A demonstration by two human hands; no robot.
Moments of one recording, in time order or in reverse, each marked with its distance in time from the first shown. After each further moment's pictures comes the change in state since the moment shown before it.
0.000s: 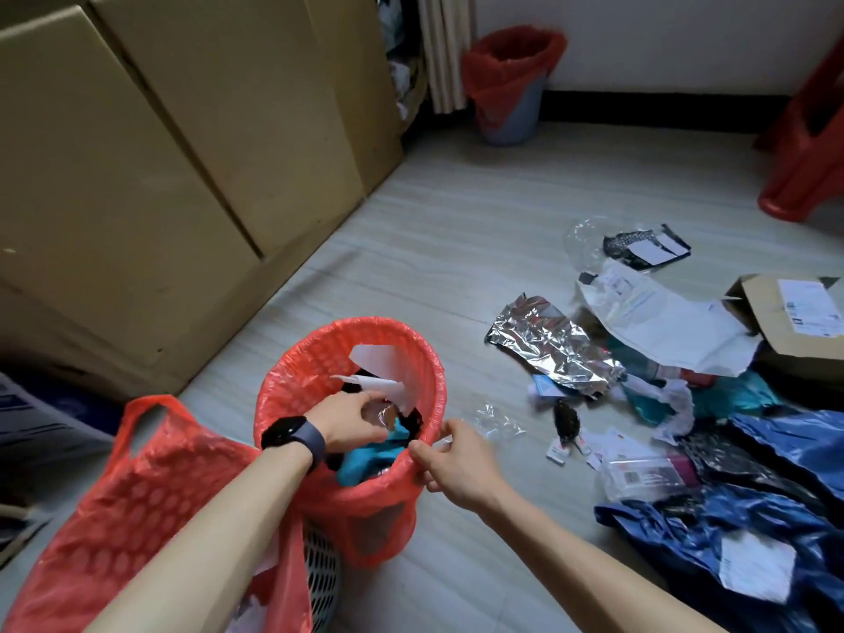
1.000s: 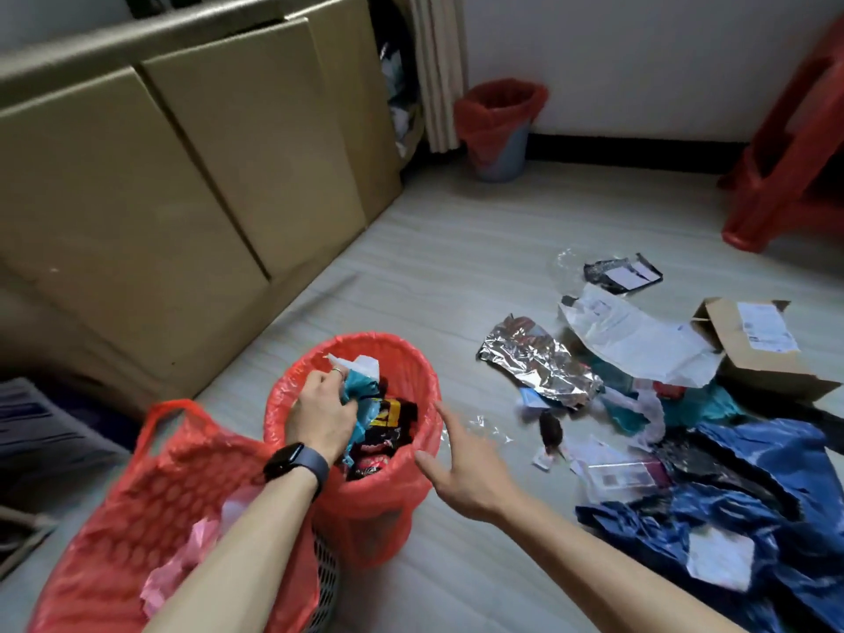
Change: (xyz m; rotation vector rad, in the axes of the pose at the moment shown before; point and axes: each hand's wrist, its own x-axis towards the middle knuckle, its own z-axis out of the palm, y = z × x) left_hand -0.057 0.020 -0.008 -0.225 0.701 -0.197; right_hand -0.054 -0.016 -0.032 -0.458 -0.009 -0.319
